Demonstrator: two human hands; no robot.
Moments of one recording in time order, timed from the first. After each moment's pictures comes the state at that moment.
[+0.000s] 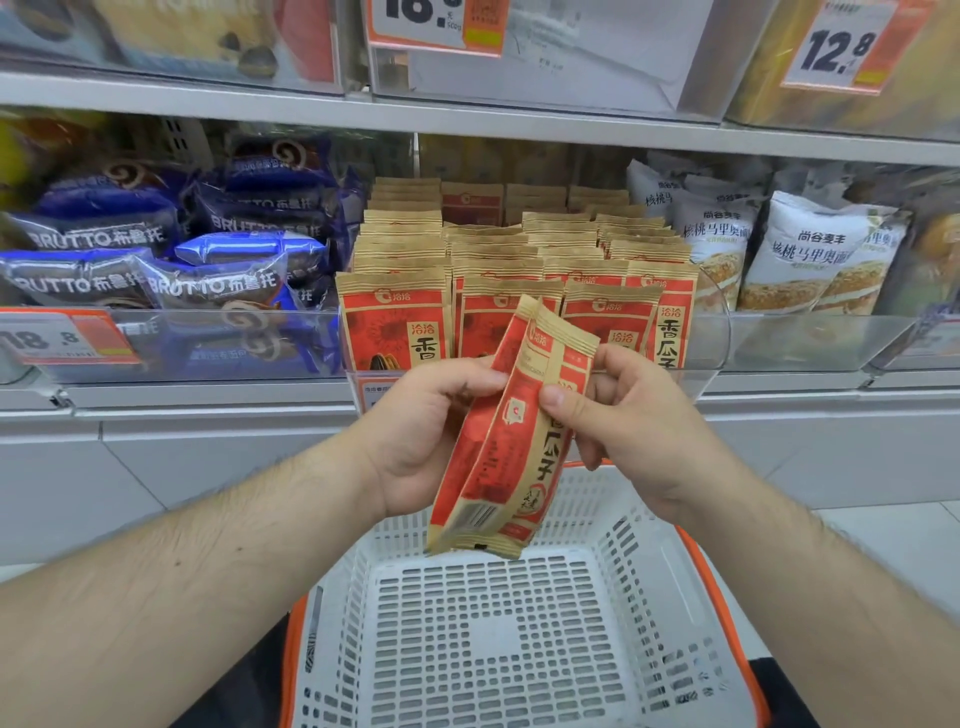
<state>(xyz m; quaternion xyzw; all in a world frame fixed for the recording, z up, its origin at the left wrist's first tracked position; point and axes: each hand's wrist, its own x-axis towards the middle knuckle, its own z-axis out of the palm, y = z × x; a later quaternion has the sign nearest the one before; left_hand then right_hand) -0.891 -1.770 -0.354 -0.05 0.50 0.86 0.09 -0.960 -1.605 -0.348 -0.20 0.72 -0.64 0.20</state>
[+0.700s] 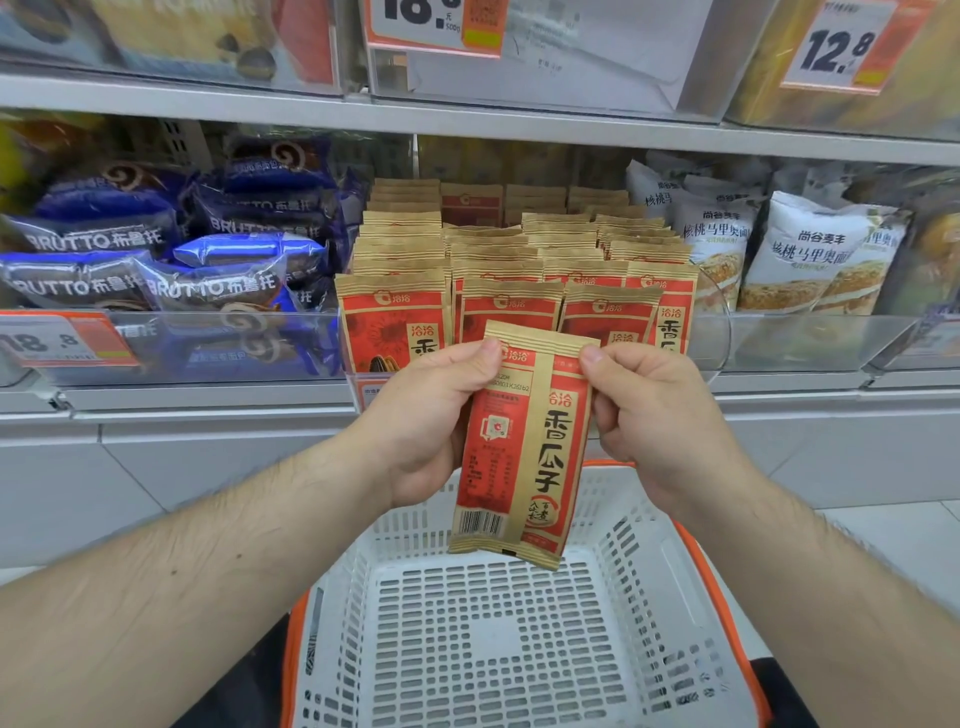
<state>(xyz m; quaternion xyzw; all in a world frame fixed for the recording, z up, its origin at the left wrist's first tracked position) -0.894 -1.766 -0.350 -0.11 0.56 0.82 0.00 -0.959 -1.608 -0.338 -0.12 0.73 -0.66 0.14</state>
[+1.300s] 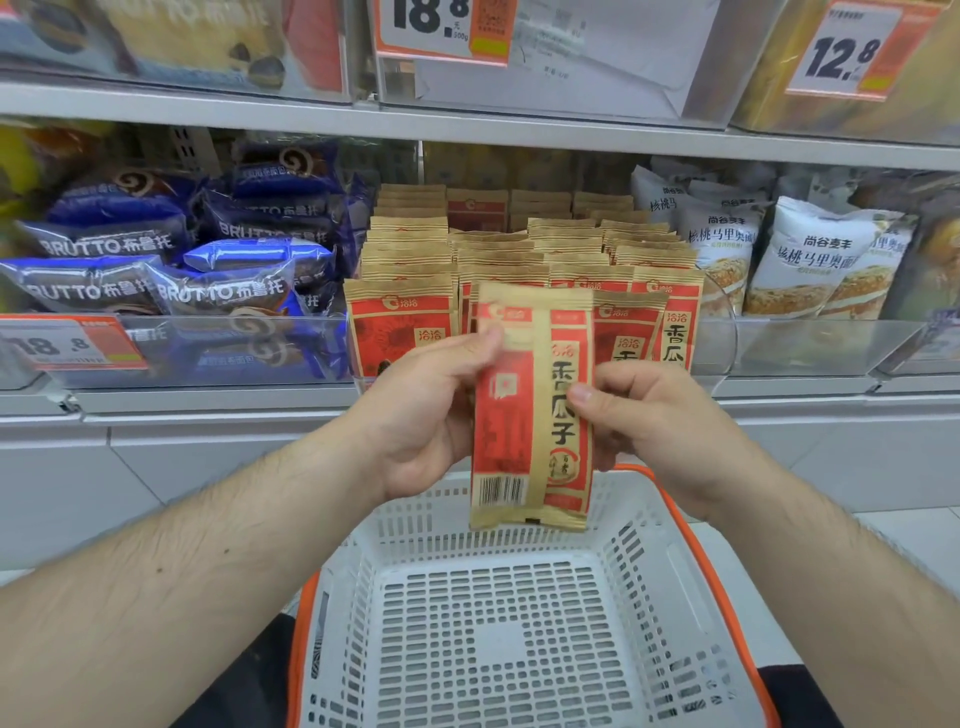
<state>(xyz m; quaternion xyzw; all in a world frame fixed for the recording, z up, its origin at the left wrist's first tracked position) -0.895 -1.774 -0.342 -0.11 0.52 0.84 0.00 -0.969 -1.596 -0.341 -0.24 0.74 -0.59 0.22</state>
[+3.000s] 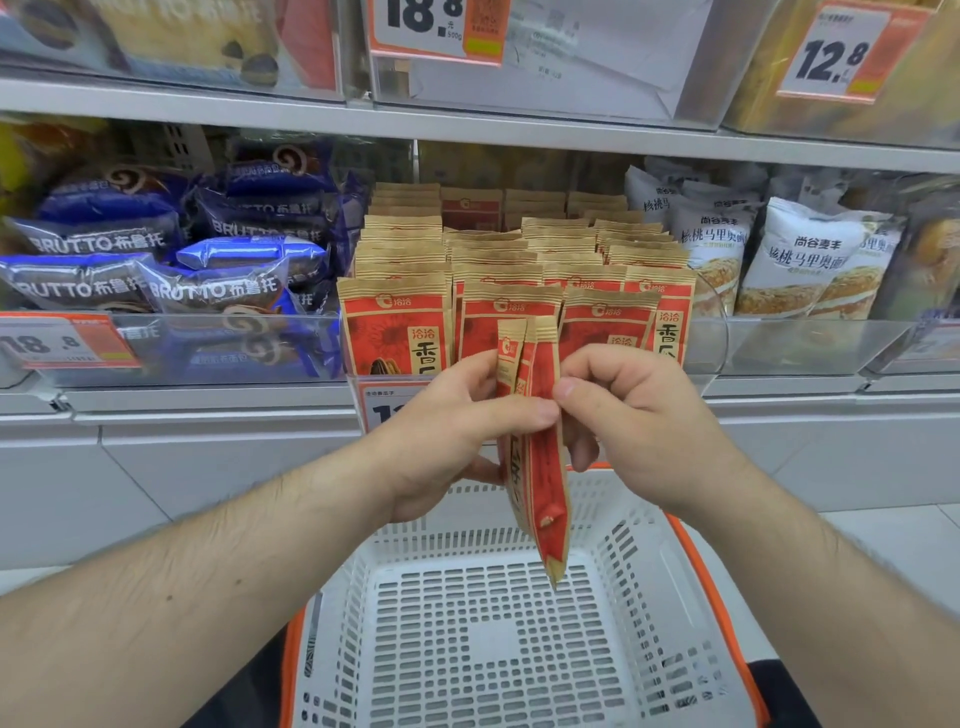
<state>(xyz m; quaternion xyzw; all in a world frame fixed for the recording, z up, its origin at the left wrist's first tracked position) -0.888 -1.766 -0.354 -0.01 0.67 0.75 0.04 -0.947 -1.605 -0.326 -0.33 0.76 -0.55 0.11</state>
